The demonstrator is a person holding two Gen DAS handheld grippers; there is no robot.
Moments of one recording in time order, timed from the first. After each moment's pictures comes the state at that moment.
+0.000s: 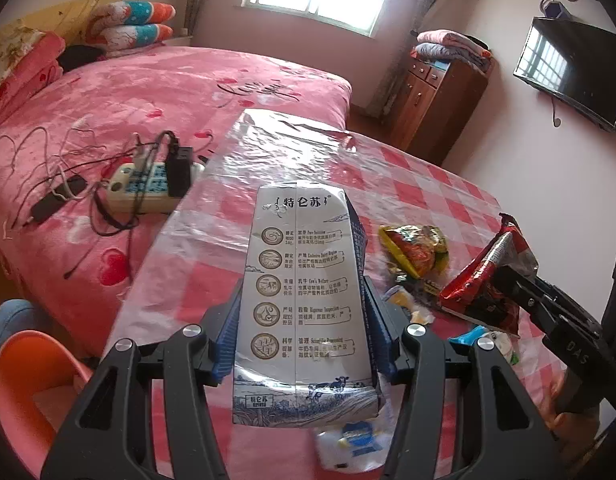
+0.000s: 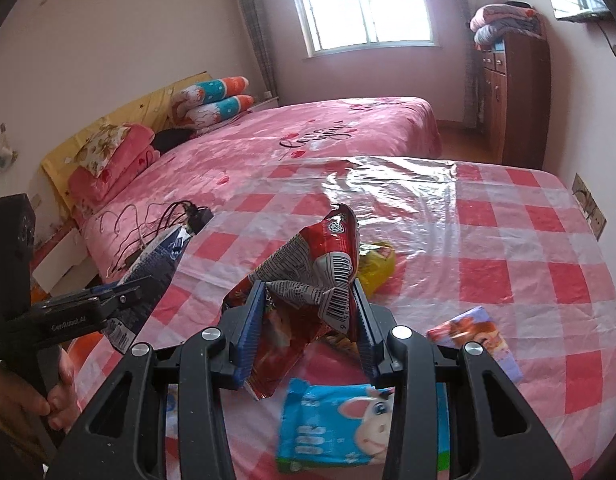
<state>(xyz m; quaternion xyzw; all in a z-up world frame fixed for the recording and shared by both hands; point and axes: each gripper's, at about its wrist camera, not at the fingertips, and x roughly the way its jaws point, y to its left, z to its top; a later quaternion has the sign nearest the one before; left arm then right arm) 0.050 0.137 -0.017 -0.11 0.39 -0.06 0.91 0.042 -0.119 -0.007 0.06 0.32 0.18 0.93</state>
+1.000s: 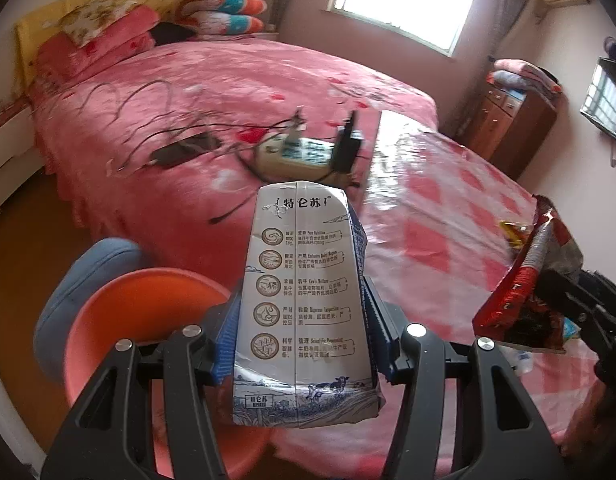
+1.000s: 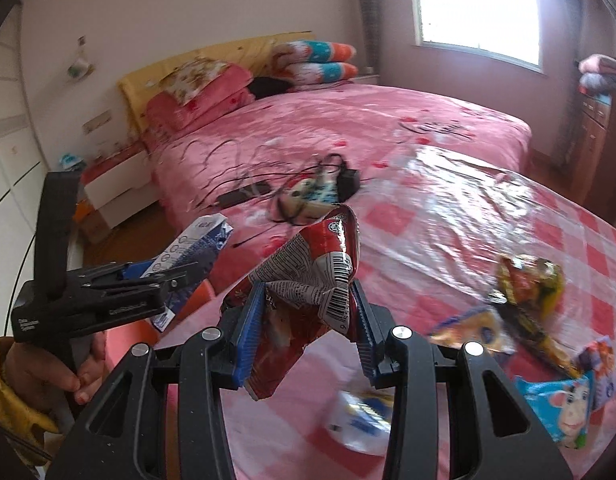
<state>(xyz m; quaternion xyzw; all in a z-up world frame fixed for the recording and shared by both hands) -0.033 0.282 -0.046 -0.15 0.40 0.08 0.90 -0.007 0.056 -0.001 -0.05 0.34 0.33 0.88</state>
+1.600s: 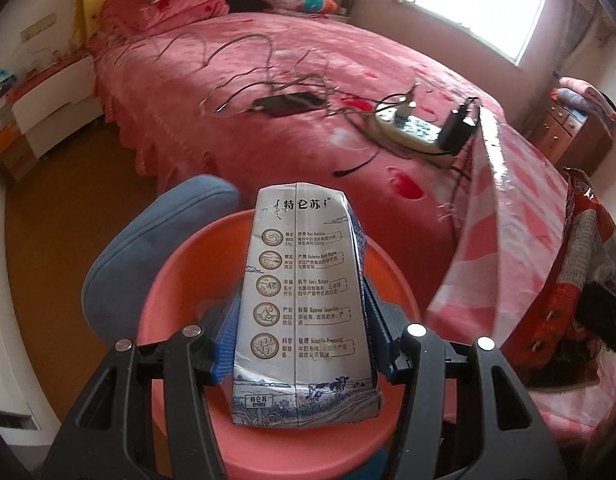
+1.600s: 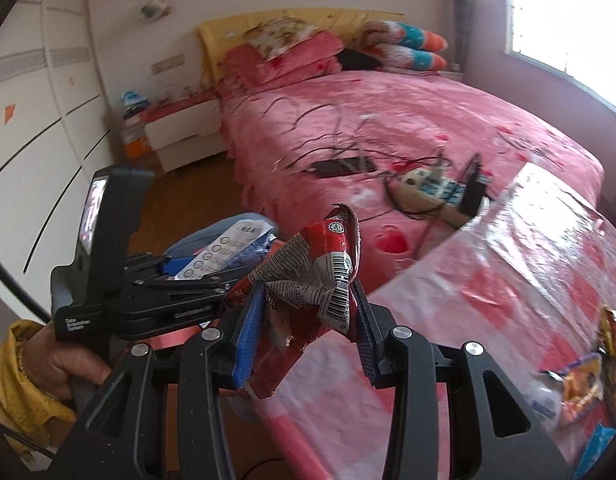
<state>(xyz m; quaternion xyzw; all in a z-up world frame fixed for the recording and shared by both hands) -0.079 0.363 -0.096 -0.18 0.43 0.18 0.87 -0.041 0.176 -0.022 -0.13 0.35 0.44 0.82</state>
